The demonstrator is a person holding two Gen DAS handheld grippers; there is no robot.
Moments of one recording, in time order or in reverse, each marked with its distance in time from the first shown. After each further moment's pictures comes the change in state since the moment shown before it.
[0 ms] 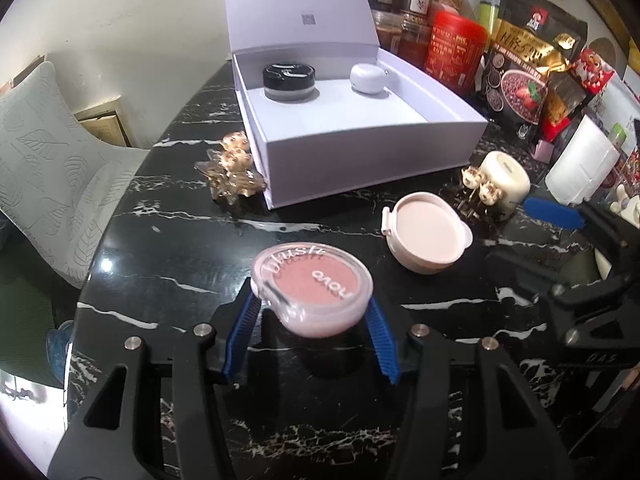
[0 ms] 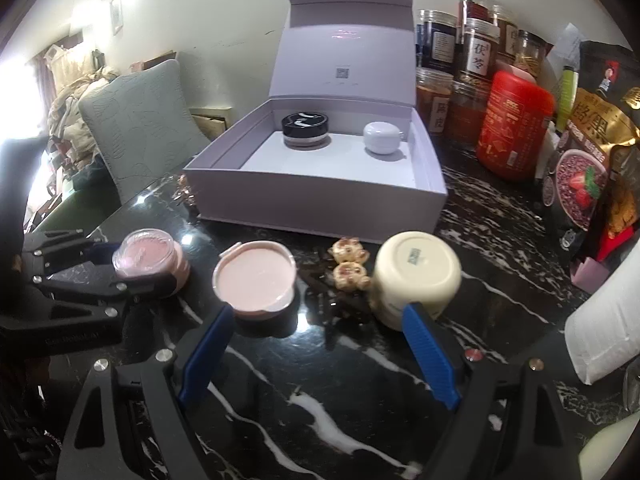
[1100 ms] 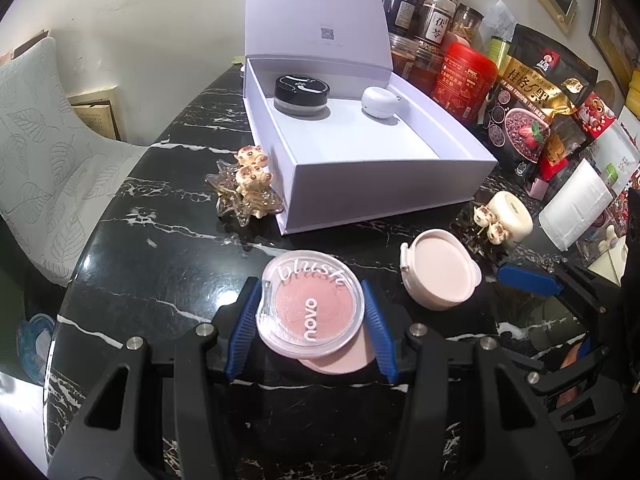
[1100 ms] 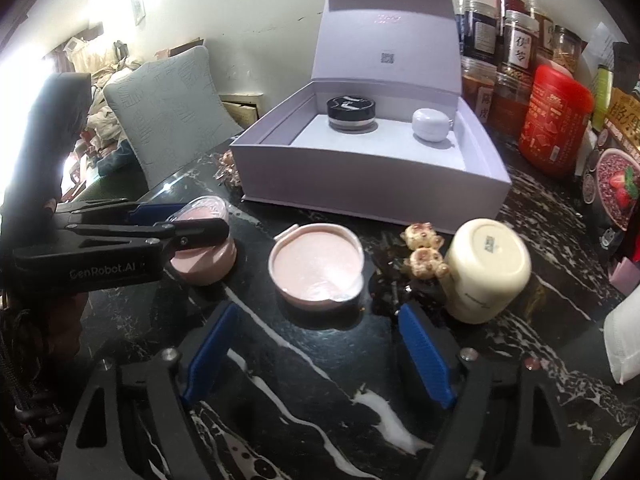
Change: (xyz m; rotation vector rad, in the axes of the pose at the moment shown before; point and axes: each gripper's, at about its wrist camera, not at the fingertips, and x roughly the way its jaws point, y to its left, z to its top) left arm 0.015 0.025 0.010 -0.089 -0.054 -0.090; right arm 0.014 0.027 -0.006 -0.038 0.047 0.098
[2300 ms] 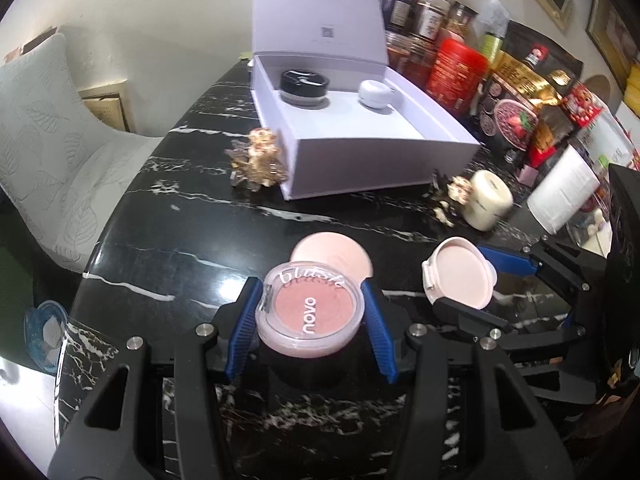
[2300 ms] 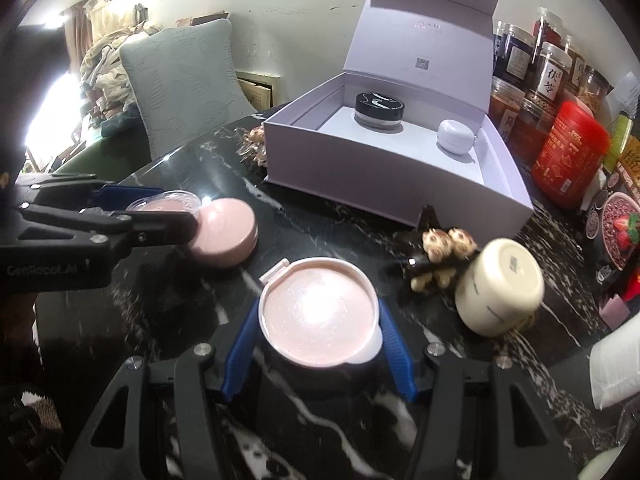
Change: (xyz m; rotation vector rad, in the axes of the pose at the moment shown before) left arm -0.036 -0.008 -0.022 0.005 0.025 0.014; right arm -0.002 0.026 -0.004 -0.138 0.030 -0.061
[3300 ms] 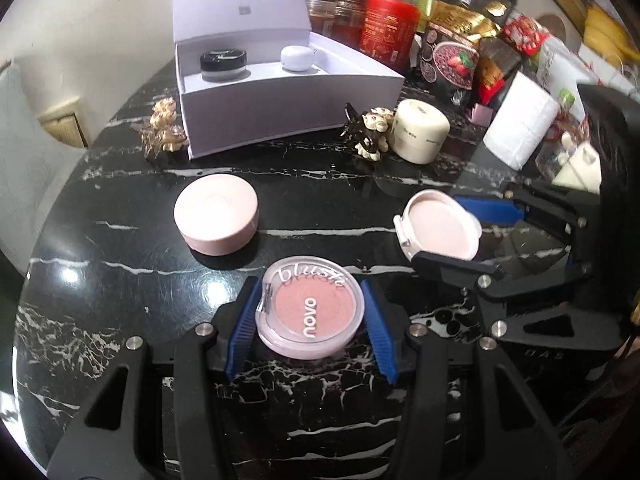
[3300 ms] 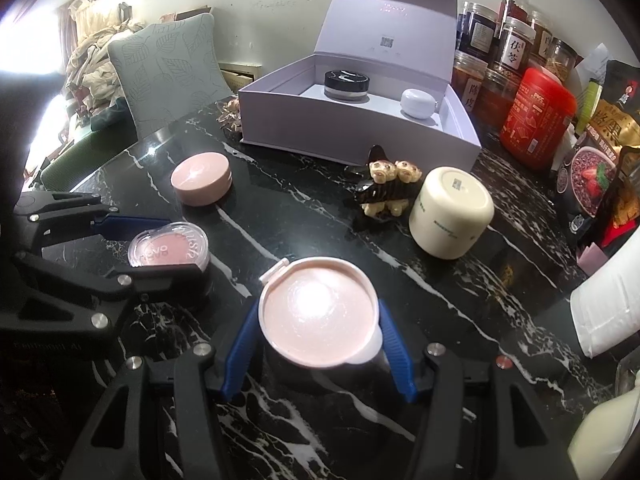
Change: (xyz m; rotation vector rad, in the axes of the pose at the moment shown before) left arm 0.013 -0.056 -0.041 0.171 0.028 -0.058; right arm -0.020 -0.020 -0.039 0.042 0.038 -0.040
